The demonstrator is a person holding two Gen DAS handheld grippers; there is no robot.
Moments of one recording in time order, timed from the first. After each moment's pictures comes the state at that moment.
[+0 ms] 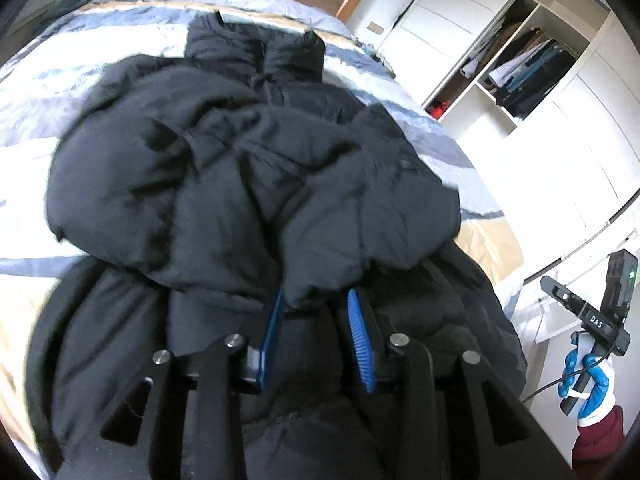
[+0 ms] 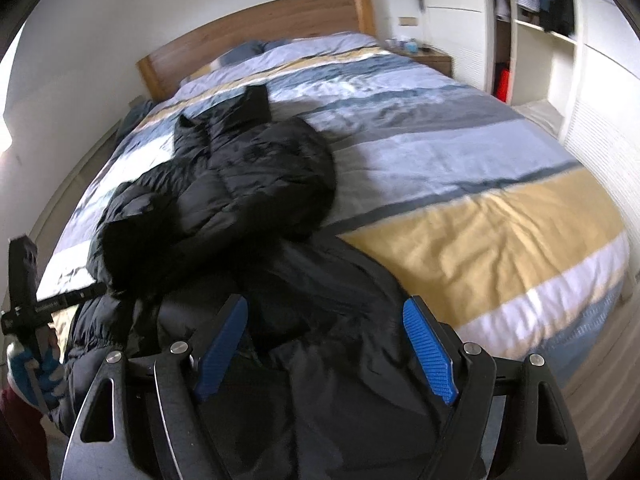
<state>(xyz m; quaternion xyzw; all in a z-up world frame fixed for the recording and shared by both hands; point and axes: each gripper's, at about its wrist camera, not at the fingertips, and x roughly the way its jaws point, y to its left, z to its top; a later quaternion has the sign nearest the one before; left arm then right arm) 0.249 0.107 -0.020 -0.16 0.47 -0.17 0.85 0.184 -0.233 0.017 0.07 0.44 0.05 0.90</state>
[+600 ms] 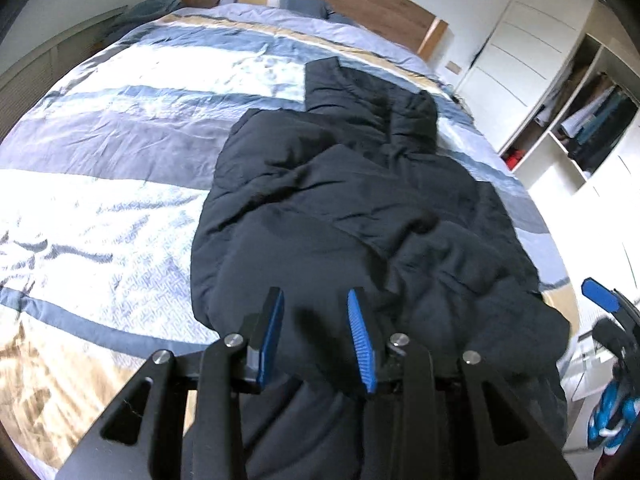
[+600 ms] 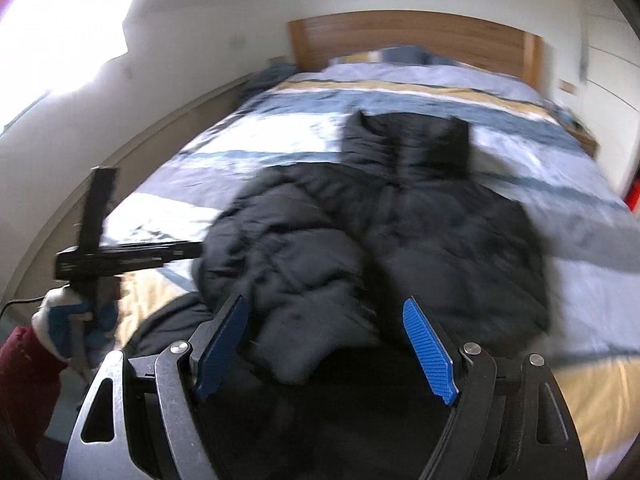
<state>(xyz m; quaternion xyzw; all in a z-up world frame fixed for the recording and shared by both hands) 0.313 0.233 -0.012 -0.17 0.45 -0.03 0.87 0.273 -0.013 0.053 -0.04 0.40 0.28 0.87</state>
